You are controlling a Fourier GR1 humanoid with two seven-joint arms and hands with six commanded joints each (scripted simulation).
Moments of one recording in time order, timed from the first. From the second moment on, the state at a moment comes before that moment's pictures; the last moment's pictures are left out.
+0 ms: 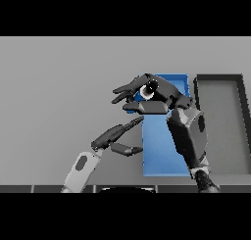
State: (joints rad) left arm -0.16 -0.04 -0.42 -1.57 -0.17 -0.42 0.10; right arm -0.84 -0.10 0.04 -1.77 -0.68 0.37 0.55
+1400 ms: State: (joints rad) left arm -0.17 -0.01 -0.40 -1.59 -0.20 -0.39 0.07; right arm -0.50 -0.29 -0.06 -1.35 -0.23 0.22 0.61
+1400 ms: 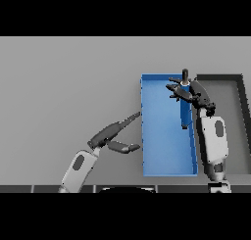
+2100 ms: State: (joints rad) left arm -0.17 -0.02 -0.40 -1.59 -0.20 -0.38 0.08; right arm -0.65 -0.72 0.64 -1.26 -0.65 -0.07 0.61
